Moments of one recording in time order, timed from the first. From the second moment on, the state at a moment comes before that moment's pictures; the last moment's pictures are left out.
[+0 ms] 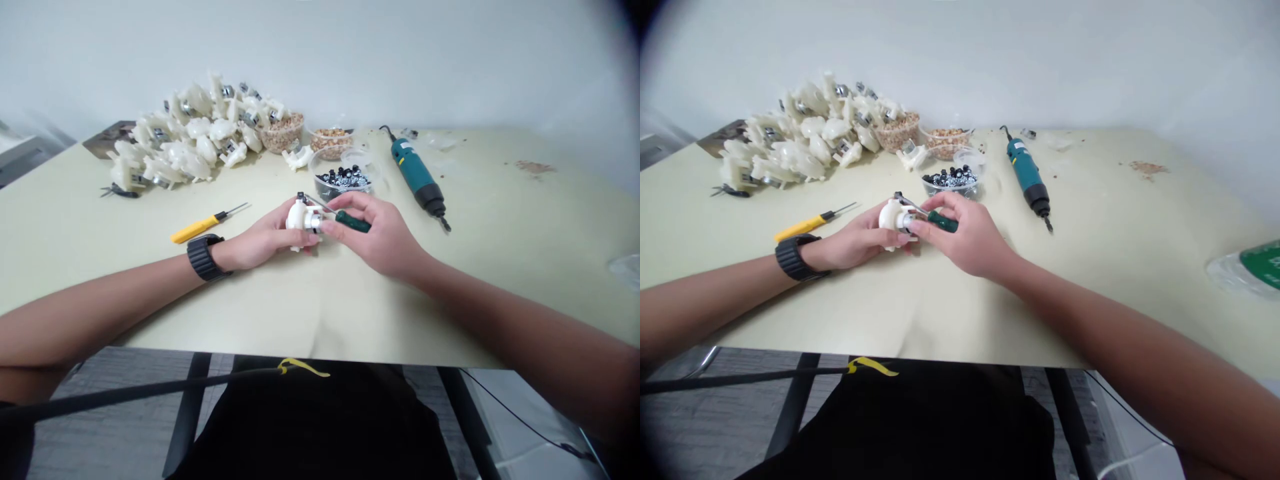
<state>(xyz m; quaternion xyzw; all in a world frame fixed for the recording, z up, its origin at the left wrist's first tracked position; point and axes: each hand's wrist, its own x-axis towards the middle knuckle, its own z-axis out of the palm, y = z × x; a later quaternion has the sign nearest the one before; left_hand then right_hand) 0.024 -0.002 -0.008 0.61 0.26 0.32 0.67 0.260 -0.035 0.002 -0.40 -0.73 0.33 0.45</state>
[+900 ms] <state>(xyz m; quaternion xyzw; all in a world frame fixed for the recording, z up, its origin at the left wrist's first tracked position) 0.028 -0.007 -0.003 0.61 0.30 0.33 0.65 0.278 -0.026 0.010 -0.44 -0.83 0.17 0.31</state>
